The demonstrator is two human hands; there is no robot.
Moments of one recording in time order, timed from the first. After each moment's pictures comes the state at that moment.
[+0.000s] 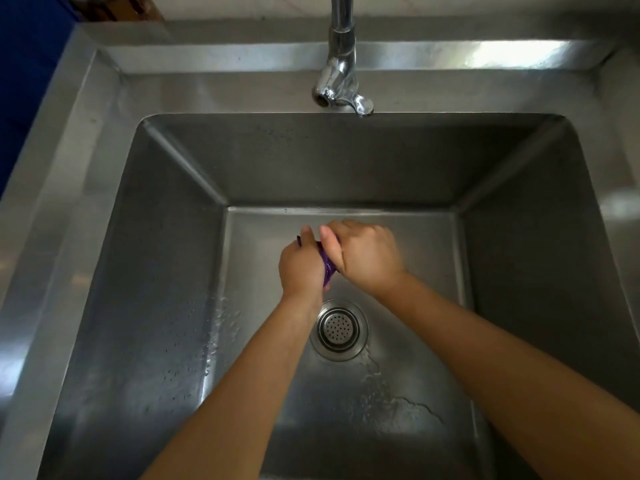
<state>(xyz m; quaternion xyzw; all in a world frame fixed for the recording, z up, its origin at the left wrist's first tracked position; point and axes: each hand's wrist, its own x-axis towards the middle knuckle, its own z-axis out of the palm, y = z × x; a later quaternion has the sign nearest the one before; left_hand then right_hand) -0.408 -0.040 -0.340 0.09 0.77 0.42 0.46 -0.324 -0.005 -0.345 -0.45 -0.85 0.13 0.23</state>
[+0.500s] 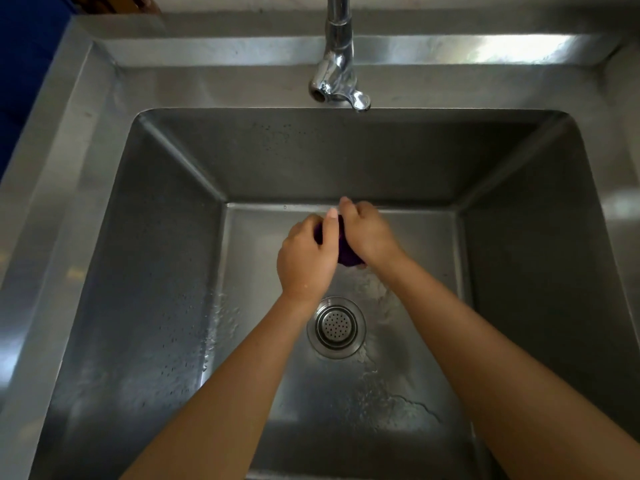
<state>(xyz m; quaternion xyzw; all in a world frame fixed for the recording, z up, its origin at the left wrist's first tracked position) -0.405 -0.040 -0.340 0.42 0.80 0.36 0.23 -0.332 0.017 -0.336 -0.63 -0.57 0.50 0.15</state>
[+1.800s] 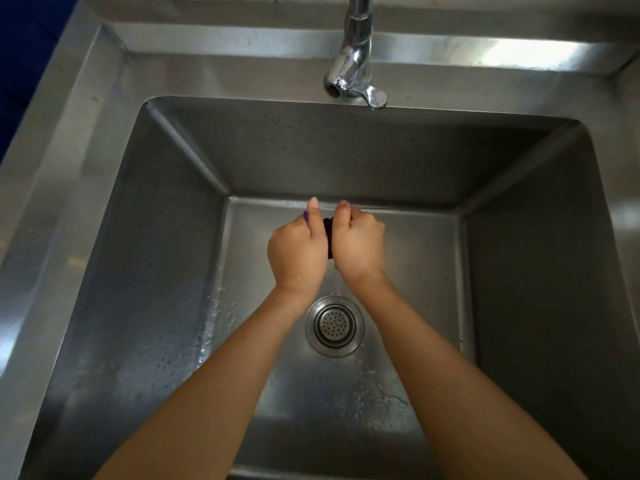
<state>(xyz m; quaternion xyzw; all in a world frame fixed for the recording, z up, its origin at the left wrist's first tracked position) -0.416 -0.035 -0.327 0.39 0.84 0.33 0.18 -0.353 -0.007 -0.333 -0.64 -0.58 0.42 0.28</state>
